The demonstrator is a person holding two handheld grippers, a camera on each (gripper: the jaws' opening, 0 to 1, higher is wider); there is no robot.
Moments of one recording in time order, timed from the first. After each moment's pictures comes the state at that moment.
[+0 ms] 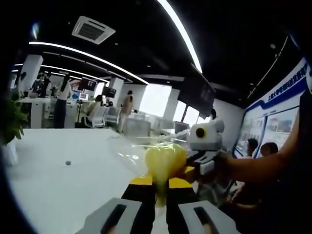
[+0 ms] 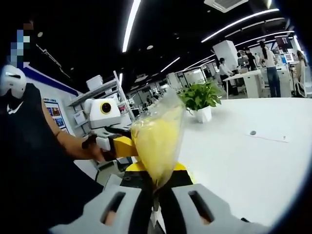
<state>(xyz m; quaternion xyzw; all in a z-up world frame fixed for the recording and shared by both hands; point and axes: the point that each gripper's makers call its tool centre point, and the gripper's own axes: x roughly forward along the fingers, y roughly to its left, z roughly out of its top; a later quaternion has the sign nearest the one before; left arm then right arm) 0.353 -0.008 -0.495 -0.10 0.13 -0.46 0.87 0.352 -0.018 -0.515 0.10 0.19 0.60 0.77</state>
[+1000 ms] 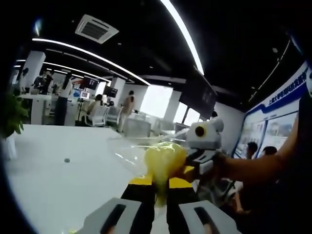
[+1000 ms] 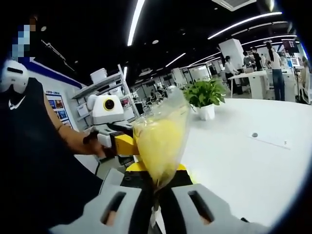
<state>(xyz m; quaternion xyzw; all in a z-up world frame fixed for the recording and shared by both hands) 0.355 -0.008 -0.499 -0.12 0.13 -0.46 0.87 0.353 -0.019 -0.517 0.07 0.20 0.62 0.76</state>
